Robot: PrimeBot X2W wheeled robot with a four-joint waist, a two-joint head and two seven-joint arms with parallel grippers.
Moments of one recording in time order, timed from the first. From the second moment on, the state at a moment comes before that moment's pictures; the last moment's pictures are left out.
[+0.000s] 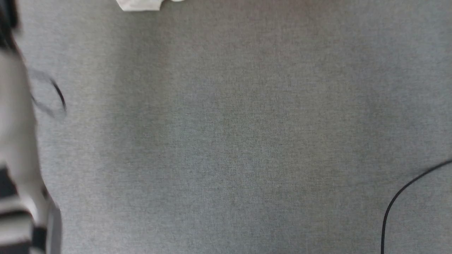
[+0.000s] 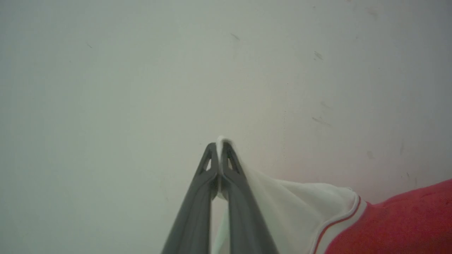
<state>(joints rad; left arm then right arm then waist) -1.16 0.33 -0.01 0.38 -0.20 -0.09 -0.26 -1.30 -0.42 0.43 0.69 0.28 0.13 -0.20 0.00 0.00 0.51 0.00</state>
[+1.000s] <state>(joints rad) 0.16 0.24 0.00 0.11 -0.26 -0.10 -0.20 -0.41 -0.62 0.72 0.47 0.48 0.13 -0.21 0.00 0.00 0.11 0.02</state>
